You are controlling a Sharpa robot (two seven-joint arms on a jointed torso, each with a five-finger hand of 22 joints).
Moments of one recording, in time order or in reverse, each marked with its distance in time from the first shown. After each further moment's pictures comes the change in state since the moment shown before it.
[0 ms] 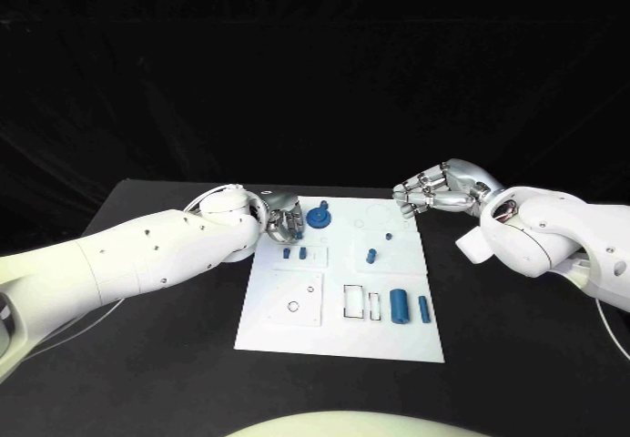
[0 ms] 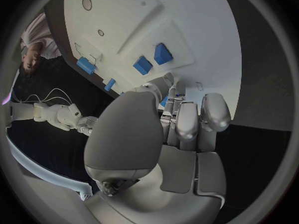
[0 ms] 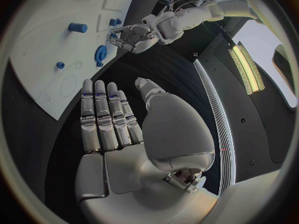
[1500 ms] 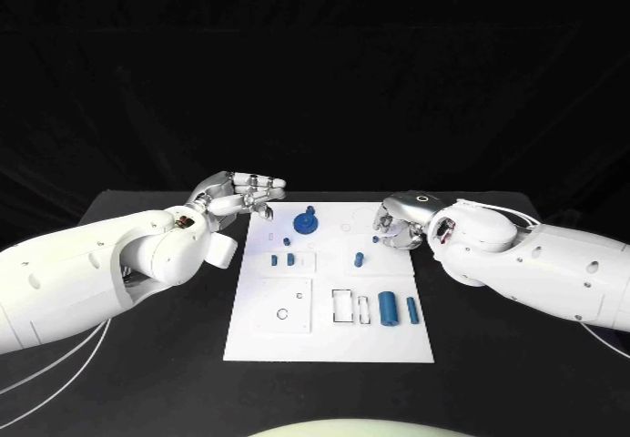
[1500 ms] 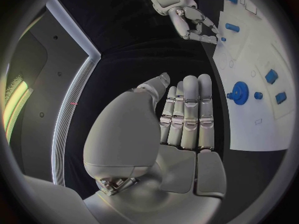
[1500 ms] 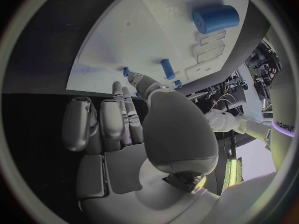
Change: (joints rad) left arm -0.008 -0.290 0.015 0.310 1.365 -0.211 0.496; left_hand -0.058 0.011 -0.070 0.012 0.000 0.047 0.014 0.039 -0.023 -0.043 0.021 0.035 0.044 -0.298 0.027 -0.364 -0.502 0.062 -0.354 0.029 -0.428 -0.467; right arm -0.088 0.159 0.000 -0.137 -1.093 0.048 -0.240; right_hand 0.051 -0.067 0.192 -0.112 -0.096 0.095 -0.062 0.000 0.008 0.034 -0.063 -0.027 0.007 0.343 -0.129 1.152 1.010 -0.094 0.420 -0.127 1.183 1.022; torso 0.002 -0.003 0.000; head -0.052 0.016
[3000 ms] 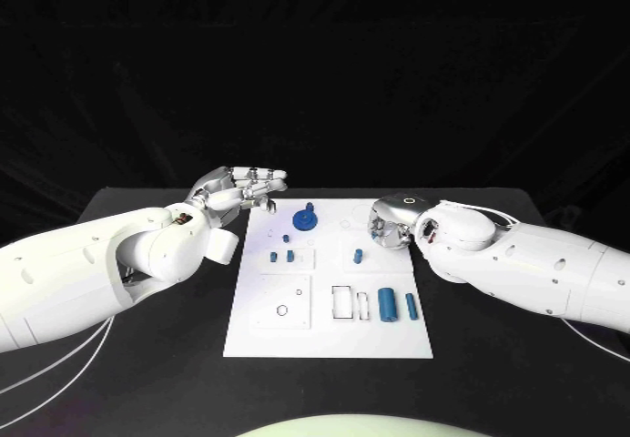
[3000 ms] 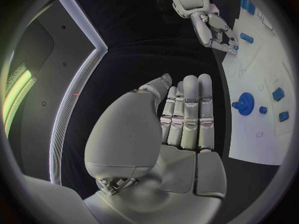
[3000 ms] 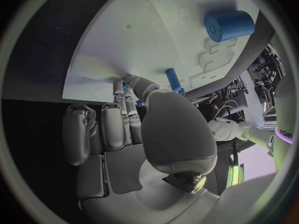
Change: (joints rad) left arm 0.001 -0.007 0.000 0.025 0.078 0.020 0.034; left_hand 0.017 0.017 -0.016 -0.017 0.000 -0.004 0.004 0.000 -0.004 -0.011 0.003 0.011 0.005 0.000 0.000 0.000 -0.007 0.000 0.000 0.000 -0.013 -0.008; right arm -0.030 0.076 0.006 -0.091 -0.030 0.025 0.003; right_hand 0.026 0.048 0.070 -0.015 -0.075 0.060 -0.024 0.027 0.025 0.065 -0.028 0.030 0.020 0.000 -0.008 0.099 0.102 -0.031 0.039 -0.011 0.130 0.011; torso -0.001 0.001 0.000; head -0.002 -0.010
